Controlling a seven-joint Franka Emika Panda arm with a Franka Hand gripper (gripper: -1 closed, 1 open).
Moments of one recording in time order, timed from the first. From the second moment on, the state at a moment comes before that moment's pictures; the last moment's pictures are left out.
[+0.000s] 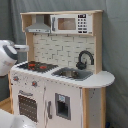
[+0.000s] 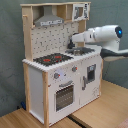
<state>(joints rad) -0.47 -0.86 1.06 -2.28 -0.19 3.05 -1.42</state>
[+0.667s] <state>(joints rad) -0.37 -0.99 1.15 -2.35 -0.14 2.96 -1.33</state>
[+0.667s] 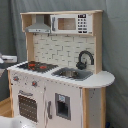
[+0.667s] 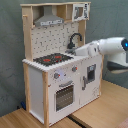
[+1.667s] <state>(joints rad) -0.20 -1.20 1.30 -2.47 -0.07 2.83 -1.19</state>
